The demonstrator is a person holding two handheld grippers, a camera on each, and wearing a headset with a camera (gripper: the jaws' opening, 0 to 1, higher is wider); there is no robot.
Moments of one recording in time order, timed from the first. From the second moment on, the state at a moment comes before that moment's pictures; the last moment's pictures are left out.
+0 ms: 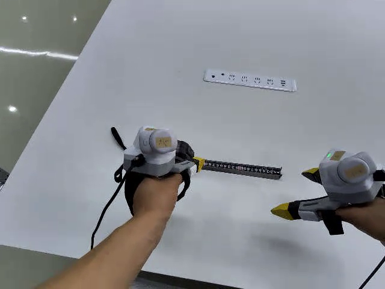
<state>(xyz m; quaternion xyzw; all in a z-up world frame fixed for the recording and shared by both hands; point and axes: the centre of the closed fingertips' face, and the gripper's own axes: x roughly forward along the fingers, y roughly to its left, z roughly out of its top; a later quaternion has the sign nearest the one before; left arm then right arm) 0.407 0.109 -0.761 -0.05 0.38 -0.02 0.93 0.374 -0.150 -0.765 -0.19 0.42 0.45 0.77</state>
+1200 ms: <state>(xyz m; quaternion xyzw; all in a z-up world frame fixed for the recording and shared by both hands) 0.432 0.121 -0.796 -0.07 0.40 0.00 0.91 0.428 -0.149 -0.818 -0.29 0.43 0.52 0.68</state>
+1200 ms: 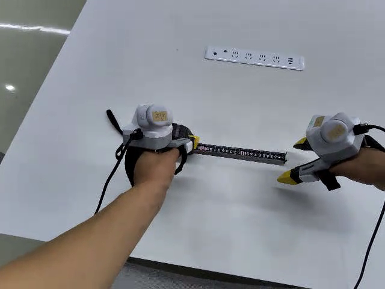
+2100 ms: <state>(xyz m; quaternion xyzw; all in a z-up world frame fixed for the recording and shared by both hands) 0.438 0.118 -0.801 -0.07 0.40 0.00 0.92 0.439 -0.149 -0.835 -0.37 0.39 0.58 0.61</state>
